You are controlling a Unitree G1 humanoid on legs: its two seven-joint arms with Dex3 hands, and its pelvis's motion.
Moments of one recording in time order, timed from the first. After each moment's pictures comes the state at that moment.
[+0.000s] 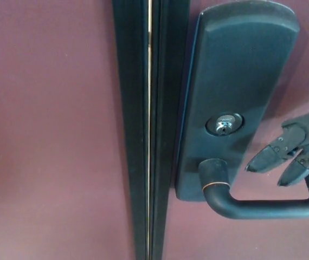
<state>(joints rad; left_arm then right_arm) -0.05 0.52 0.10 1.35 0.14 -0.15 -0.12 -0.13 -1.29 -0.30 -0.83 0.67 0.45 0.63</state>
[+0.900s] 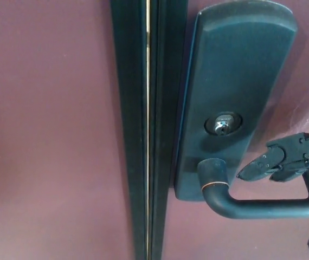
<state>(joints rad) -0.05 0.53 0.08 1.35 0.14 -0.14 -0.13 -0.19 -1.32 -0.17 -0.89 0.48 0.57 0.67</state>
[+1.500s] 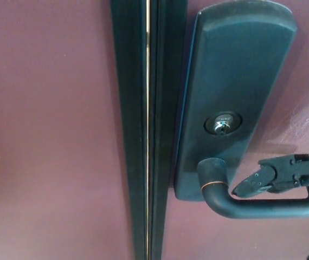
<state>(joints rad) -0.02 0.53 0.09 1.35 0.14 -0.15 -0.14 -0.18 -1.32 -0.09 -0.95 0.42 0.60 0.71</state>
